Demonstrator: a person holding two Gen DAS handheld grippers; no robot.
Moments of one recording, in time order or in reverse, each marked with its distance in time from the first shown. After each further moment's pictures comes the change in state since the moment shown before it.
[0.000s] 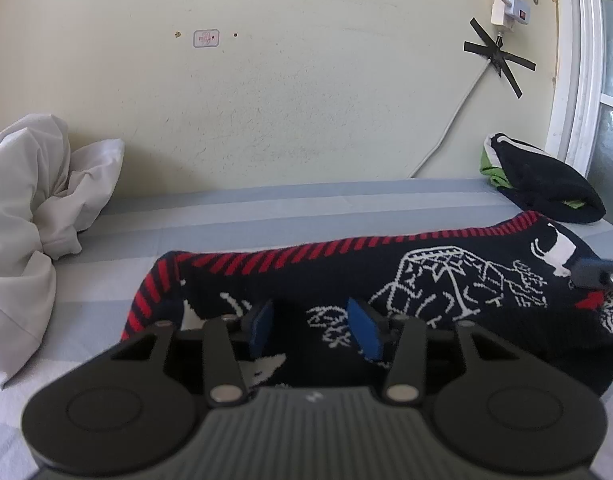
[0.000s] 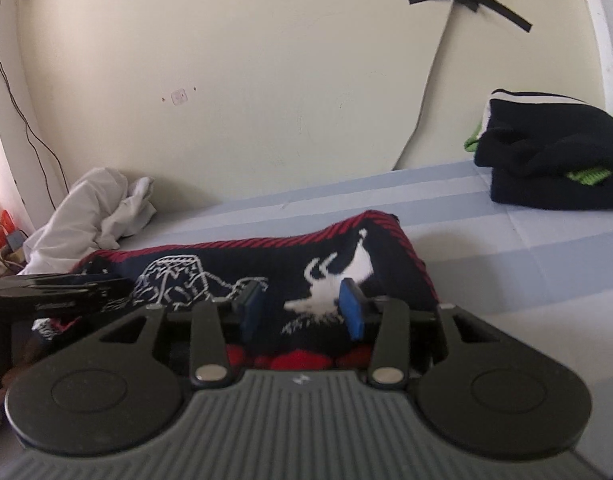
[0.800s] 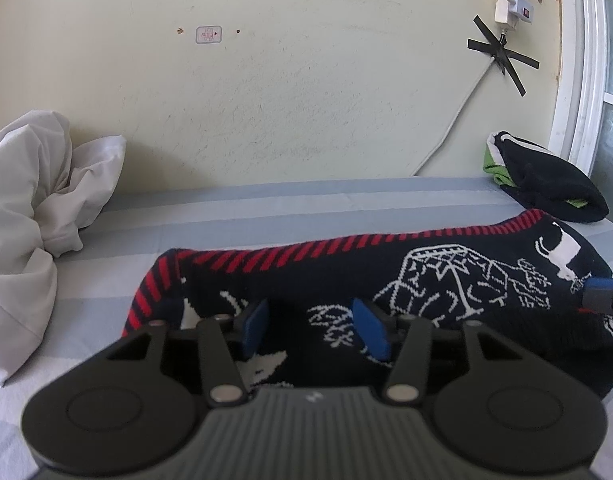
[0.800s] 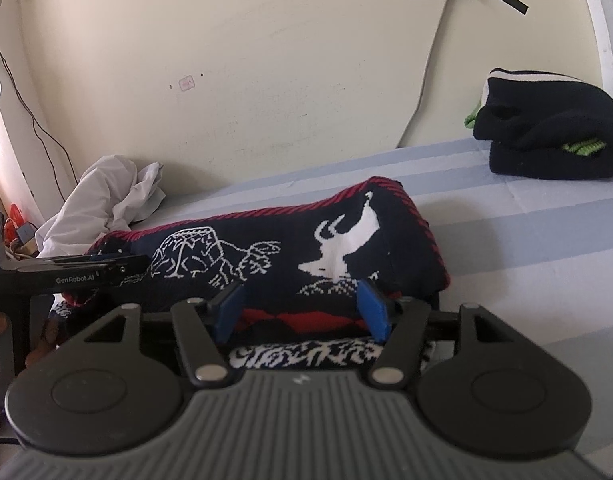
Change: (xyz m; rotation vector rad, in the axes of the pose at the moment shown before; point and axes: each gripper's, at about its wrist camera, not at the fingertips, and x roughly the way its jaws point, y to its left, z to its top) left arm 0.003 -0.001 0.001 -0.005 0.008 0.012; right arm -0.005 0.006 -0.013 0.021 0.044 0.013
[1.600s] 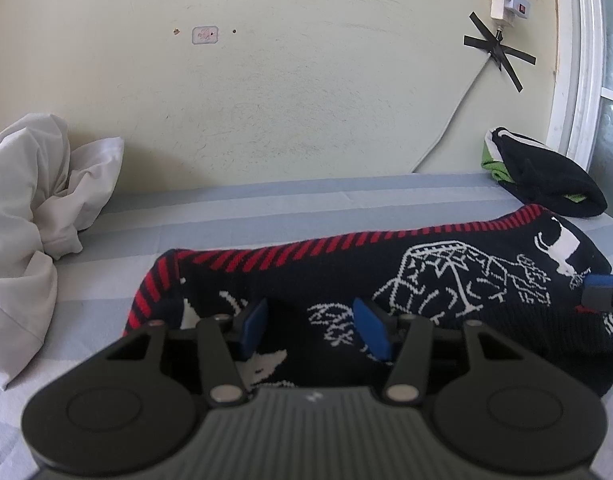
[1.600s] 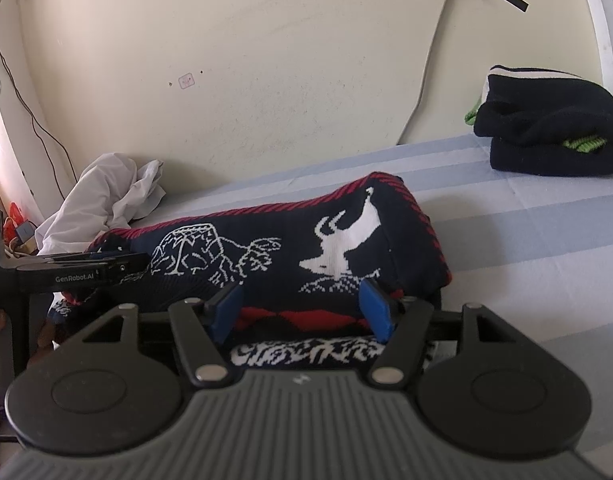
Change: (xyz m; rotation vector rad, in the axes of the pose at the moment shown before) left arm -0.001 -0.001 -0.001 0.021 0.003 0.002; right arm 0.001 -0.001 0.000 0.001 0.010 0.005
